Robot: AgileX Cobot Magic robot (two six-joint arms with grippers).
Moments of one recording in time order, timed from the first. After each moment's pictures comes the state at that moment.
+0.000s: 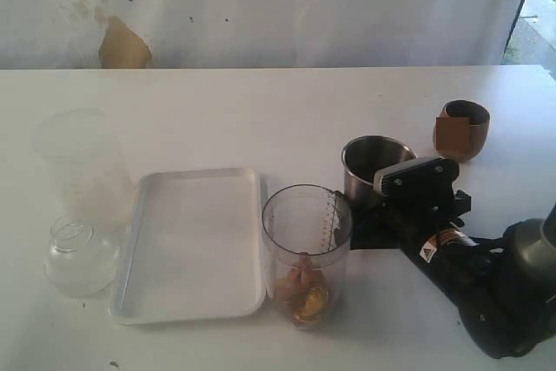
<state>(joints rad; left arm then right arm) 0.07 0.00 0.00 0.09 0.21 -0.09 0.31 2.05 -0.47 0.09 -1.20 -0.03</state>
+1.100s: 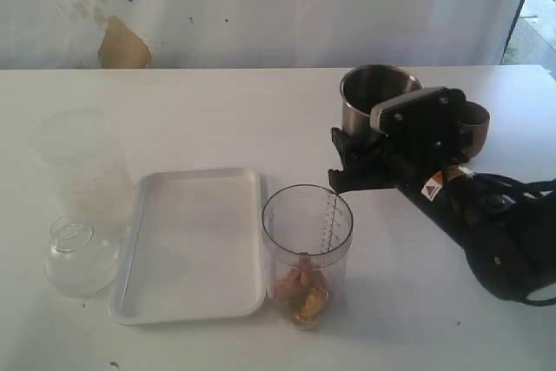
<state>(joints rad) 0.07 0.00 0.00 0.09 0.21 -0.09 0.31 1.77 -0.56 0.05 -0.96 -0.11</state>
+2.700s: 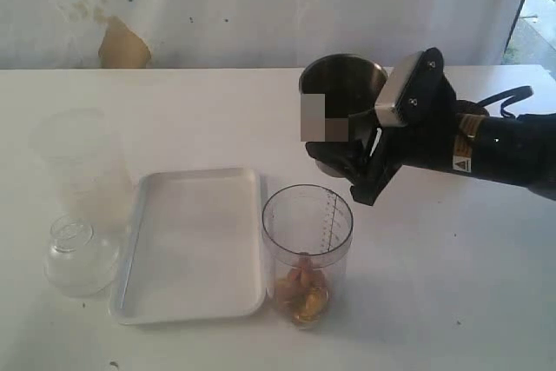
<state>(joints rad) 0.07 0.00 0.00 0.09 0.21 -0.09 0.03 1.74 -0.77 -1.10 -0.94 0.37</state>
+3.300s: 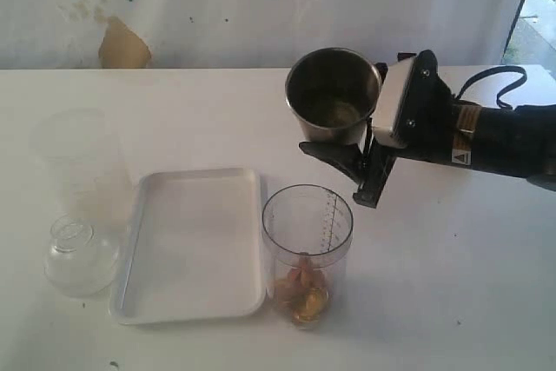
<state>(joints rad) 0.07 0.00 0.00 0.09 0.21 -0.09 0.03 1.74 -0.81 -1.15 -1.01 0.12</state>
